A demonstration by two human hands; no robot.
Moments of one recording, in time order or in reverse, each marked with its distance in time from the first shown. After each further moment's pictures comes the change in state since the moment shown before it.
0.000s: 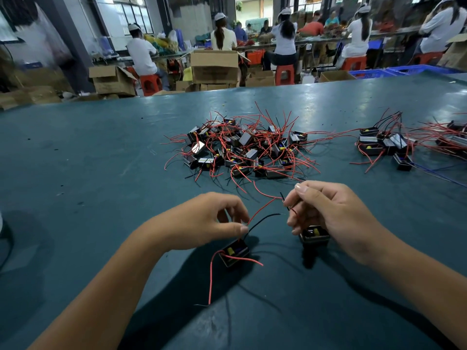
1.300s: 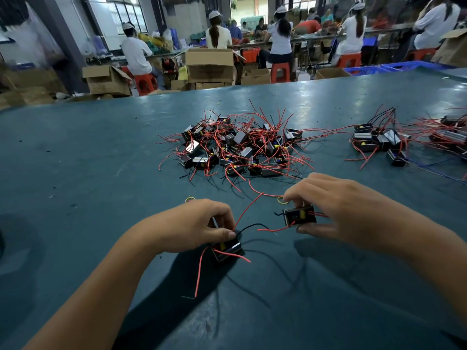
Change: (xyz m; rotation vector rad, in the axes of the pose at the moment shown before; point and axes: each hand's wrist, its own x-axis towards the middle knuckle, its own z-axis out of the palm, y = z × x) left_hand -0.002 -0.004 -0.002 0.106 -0.099 -0.094; right_hand -0.003 -0.026 -0.035 -1.331 -0.321 -0.672
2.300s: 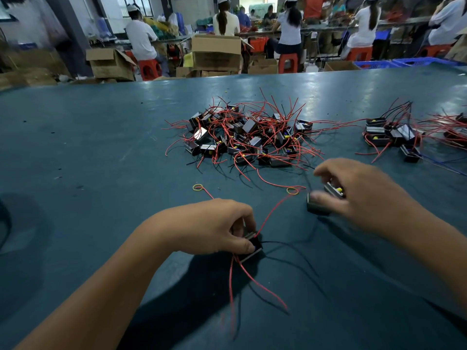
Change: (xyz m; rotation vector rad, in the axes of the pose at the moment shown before) left_hand -0.010 0.018 0.012 0.083 -0.122 0.028; right_hand -0.001 0.017 0.020 -0.020 0.074 0.477
